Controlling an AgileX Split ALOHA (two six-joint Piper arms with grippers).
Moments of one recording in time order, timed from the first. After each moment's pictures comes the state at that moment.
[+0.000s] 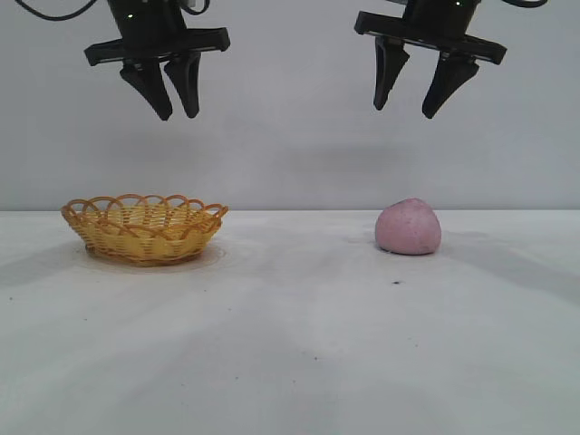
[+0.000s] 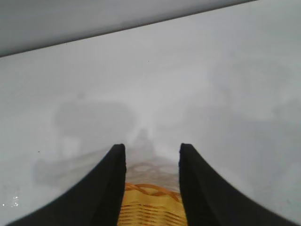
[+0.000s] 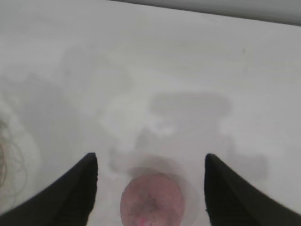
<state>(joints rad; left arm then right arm) -0.28 2.22 -2.05 -0.06 0.88 -0.03 0.28 2.19 -2.01 0.20 1.01 -0.04</state>
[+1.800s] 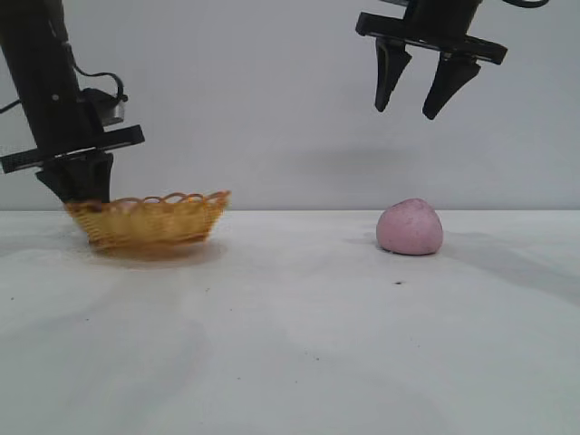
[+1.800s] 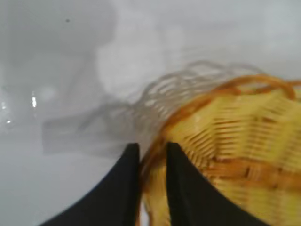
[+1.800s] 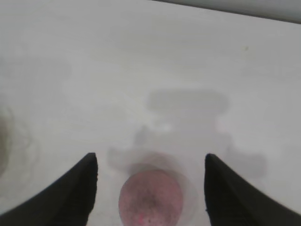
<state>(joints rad) -0.06 2.32 -1.84 -0.49 1.00 0.26 0.28 2.19 -2.01 0.15 1.04 -0.07</state>
